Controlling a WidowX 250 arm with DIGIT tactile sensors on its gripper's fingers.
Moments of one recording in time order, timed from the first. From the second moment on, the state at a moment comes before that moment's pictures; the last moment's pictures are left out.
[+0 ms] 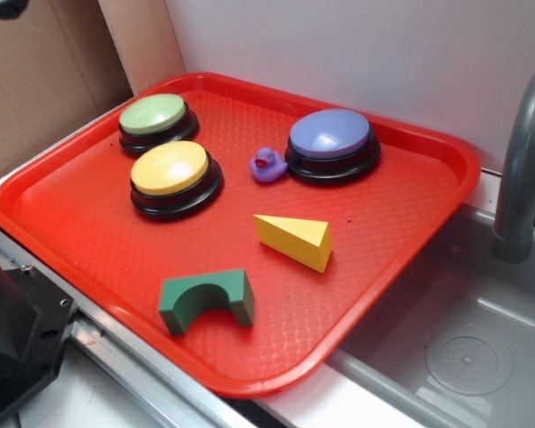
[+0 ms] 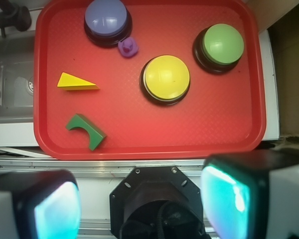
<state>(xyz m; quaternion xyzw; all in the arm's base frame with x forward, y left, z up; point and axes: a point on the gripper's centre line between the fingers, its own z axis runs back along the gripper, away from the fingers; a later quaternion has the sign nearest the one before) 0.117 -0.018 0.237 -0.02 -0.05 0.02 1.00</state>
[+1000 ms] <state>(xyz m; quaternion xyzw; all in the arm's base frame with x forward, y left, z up) 0.174 -0.039 0.198 -0.01 -0.03 -0.20 0.98</state>
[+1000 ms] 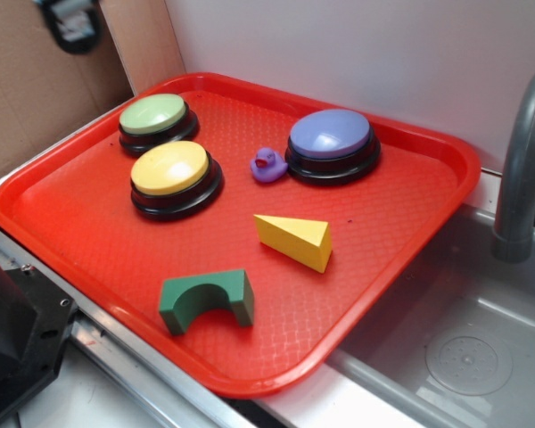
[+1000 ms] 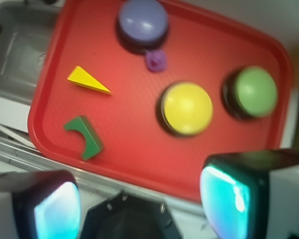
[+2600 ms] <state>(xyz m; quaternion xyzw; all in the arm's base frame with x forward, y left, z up) 0.242 -0.104 0.039 -0.02 -0.04 -0.63 0.78</state>
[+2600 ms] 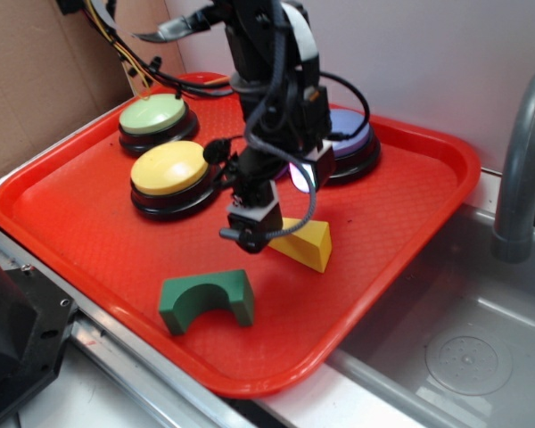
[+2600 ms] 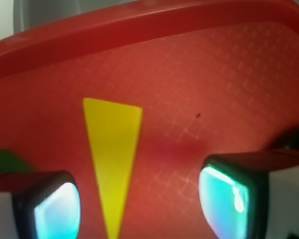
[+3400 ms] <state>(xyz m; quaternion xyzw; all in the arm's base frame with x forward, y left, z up) 0.241 -0.105 0.020 -0.01 -0.04 -0.63 0.78</state>
